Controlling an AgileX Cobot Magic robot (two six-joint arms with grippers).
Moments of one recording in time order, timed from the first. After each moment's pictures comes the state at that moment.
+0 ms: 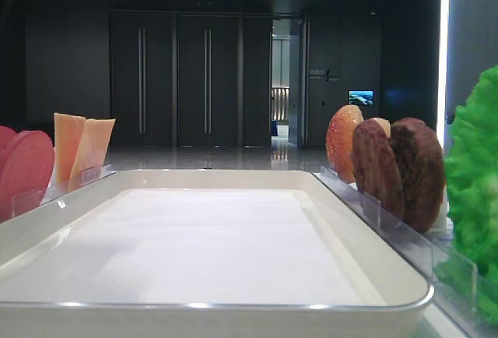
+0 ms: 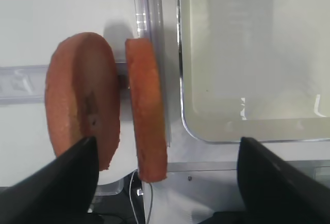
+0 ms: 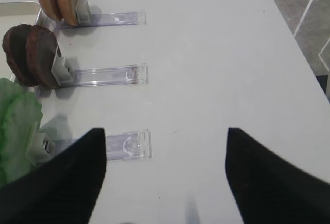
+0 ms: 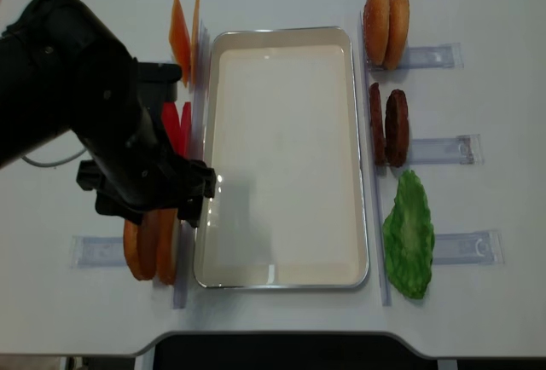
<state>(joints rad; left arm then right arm) -0.66 1.43 -0.96 0.12 1.11 -0.66 -0.05 -0.01 -0.51 0.06 1.13 -0.04</state>
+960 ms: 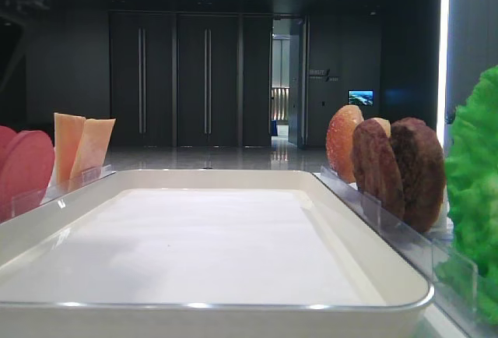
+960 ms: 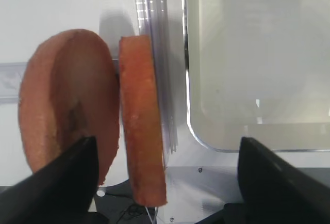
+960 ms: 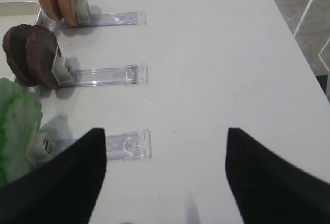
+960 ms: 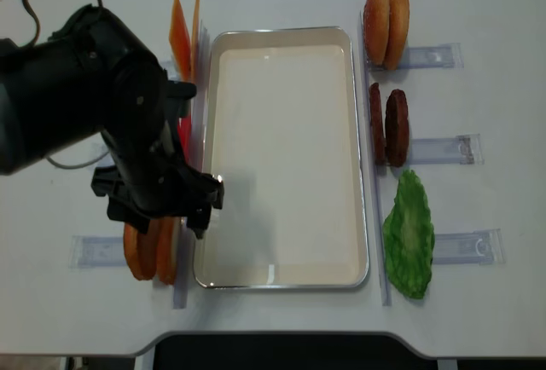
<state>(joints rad) -0.66 1.53 -0.95 0.12 1.11 -0.65 -0.05 -0.01 -0.51 0.06 1.13 -0.04</state>
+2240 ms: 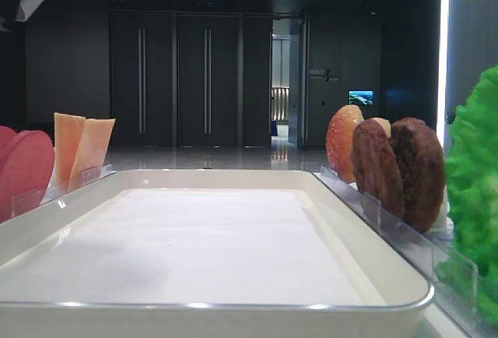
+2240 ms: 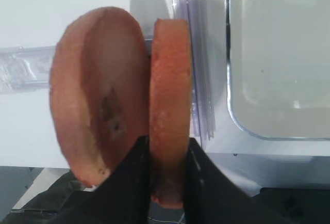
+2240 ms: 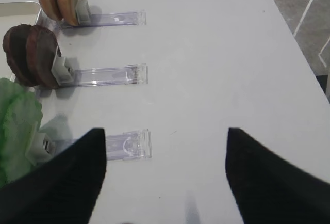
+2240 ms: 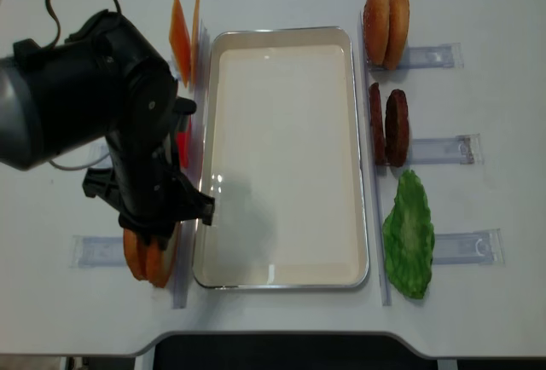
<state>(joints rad) -0.66 1.56 -0.95 0.17 1.19 -0.62 -0.05 -0.01 -0.51 0.06 1.13 -0.04</state>
